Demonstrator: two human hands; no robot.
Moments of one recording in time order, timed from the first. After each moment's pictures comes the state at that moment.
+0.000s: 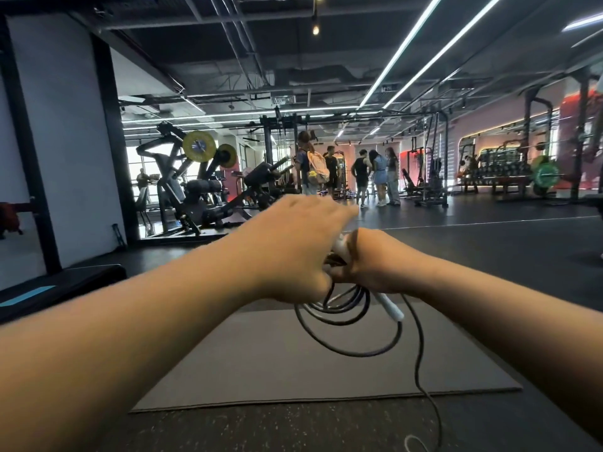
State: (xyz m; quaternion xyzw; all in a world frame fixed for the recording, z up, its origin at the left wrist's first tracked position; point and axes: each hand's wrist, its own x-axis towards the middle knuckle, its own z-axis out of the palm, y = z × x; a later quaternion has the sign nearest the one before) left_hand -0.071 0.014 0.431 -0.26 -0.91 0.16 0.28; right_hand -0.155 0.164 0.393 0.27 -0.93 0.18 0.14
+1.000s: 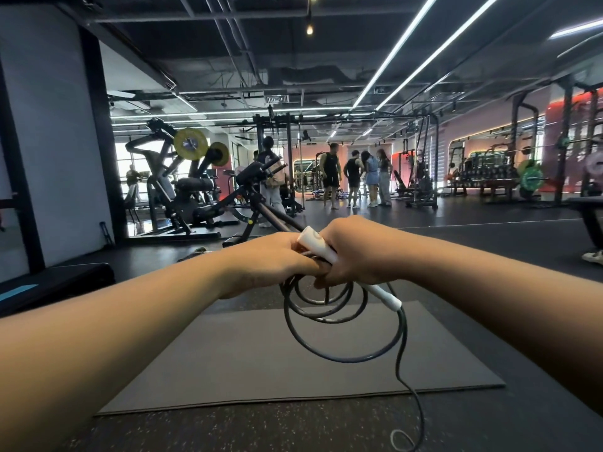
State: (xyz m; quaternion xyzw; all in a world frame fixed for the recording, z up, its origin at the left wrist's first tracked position) left_hand -0.110 -0.004 0.404 -0.21 -0.90 -0.38 0.01; right_hand -0.139 0.164 0.413 0.36 -0.92 0.09 0.13
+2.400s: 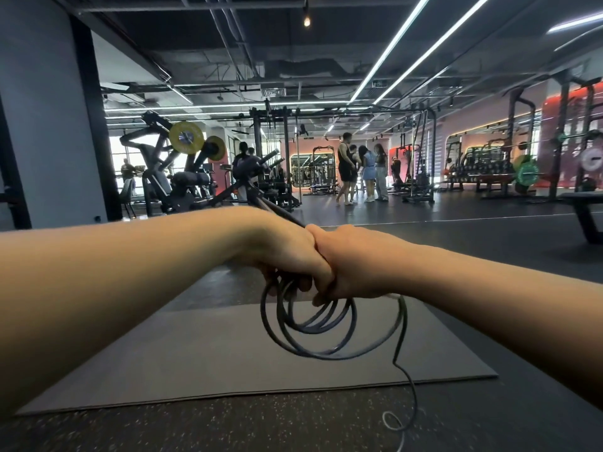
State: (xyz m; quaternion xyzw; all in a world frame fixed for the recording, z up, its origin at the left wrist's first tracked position) left_hand -0.111 0.026 0.428 -0.13 -0.97 -0.16 -0.14; right_hand -0.136 0.165 0.395 0.37 -0.91 -0.03 0.19
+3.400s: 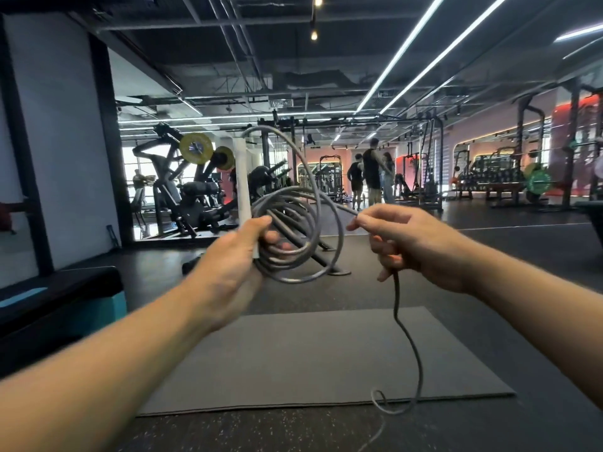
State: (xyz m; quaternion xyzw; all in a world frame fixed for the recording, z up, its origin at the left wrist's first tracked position) left_hand -0.103 -0.024 0.391 -0.11 -0.54 -0.82 0.15; right_hand -0.151 0.219 0.407 0.33 -0.74 0.59 -0.02
